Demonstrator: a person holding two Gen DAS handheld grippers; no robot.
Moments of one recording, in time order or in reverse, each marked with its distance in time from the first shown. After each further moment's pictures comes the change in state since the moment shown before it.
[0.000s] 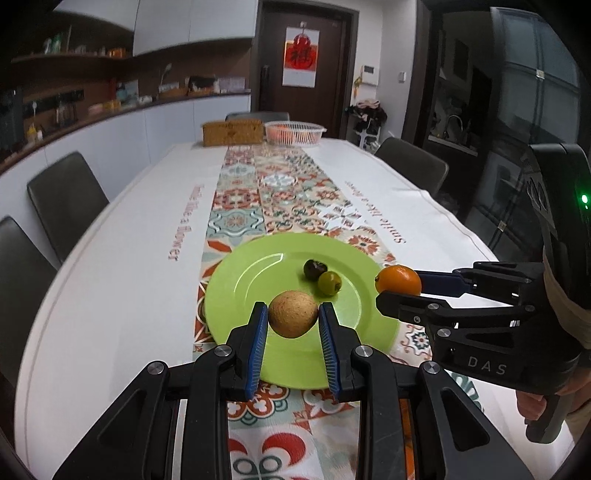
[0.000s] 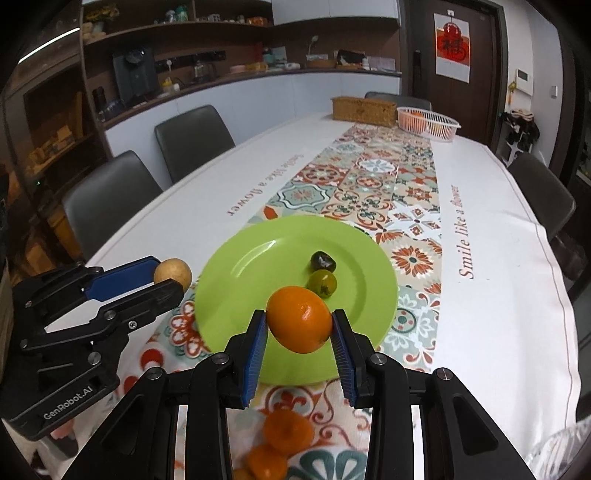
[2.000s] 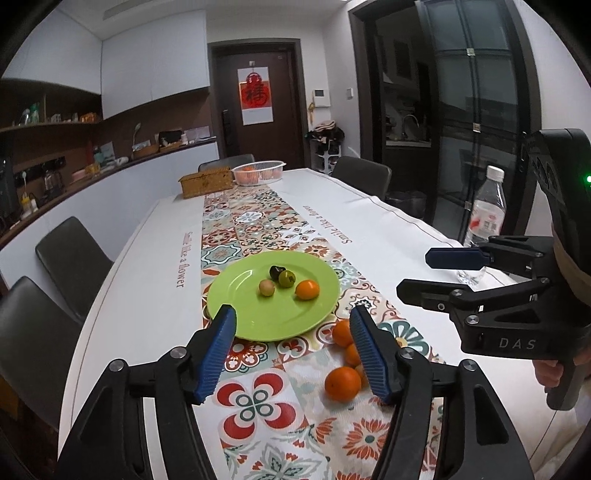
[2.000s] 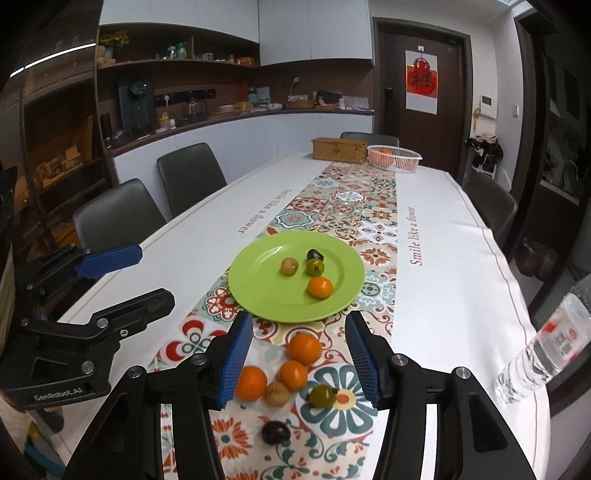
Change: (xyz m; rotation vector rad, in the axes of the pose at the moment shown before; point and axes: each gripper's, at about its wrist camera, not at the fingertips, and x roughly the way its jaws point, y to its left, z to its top) left arm -0.136 -0.048 -0.049 0.227 -0.150 -0.030; right arm -0.132 0.040 -0.070 0.019 -0.175 -0.100
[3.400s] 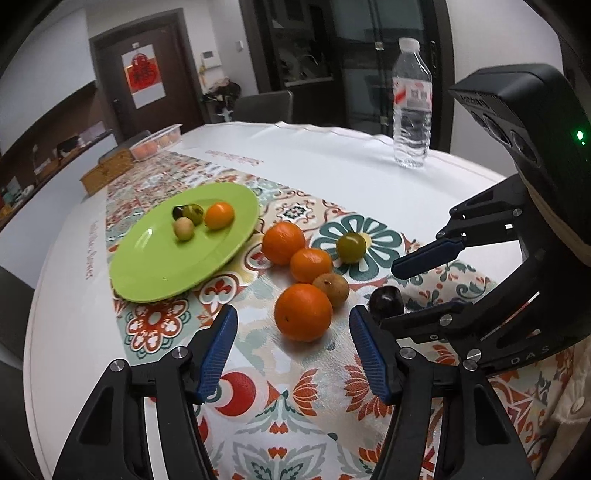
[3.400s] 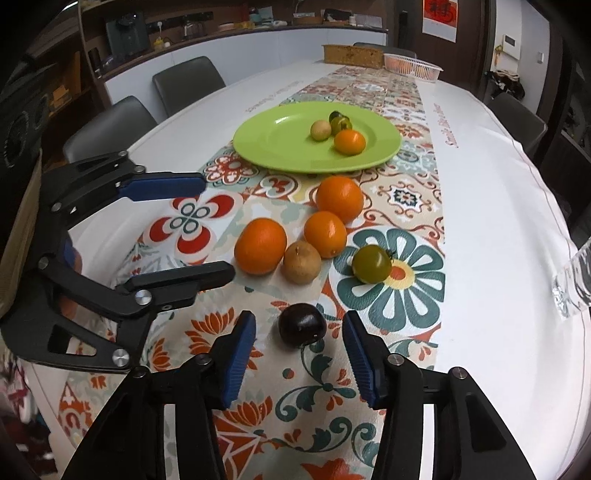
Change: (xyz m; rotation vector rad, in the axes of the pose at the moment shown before) left arm 0.079 -0.025 -0.067 0.313 0.183 -0.294; right arm 0.064 0.021 -0.092 0.014 0.346 0.038
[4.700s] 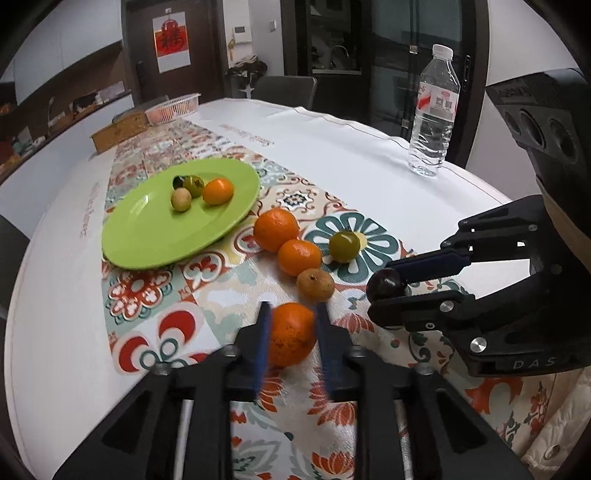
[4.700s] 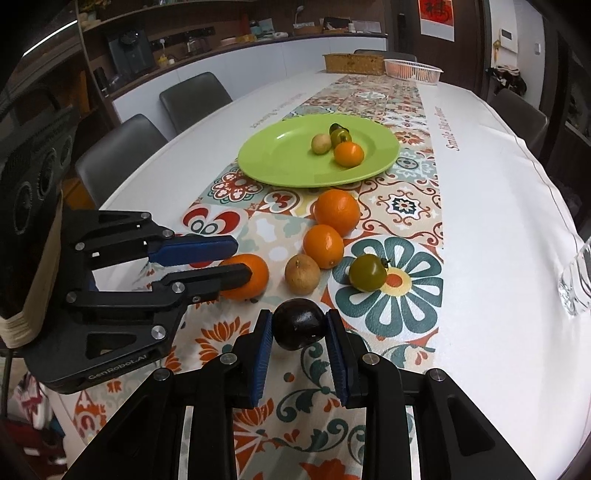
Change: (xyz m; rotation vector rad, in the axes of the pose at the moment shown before) left arm 0.004 -0.005 0.003 -0.179 0.065 -0.007; right arm -0.014 -0.012 0.001 0.034 -0.058 0.066
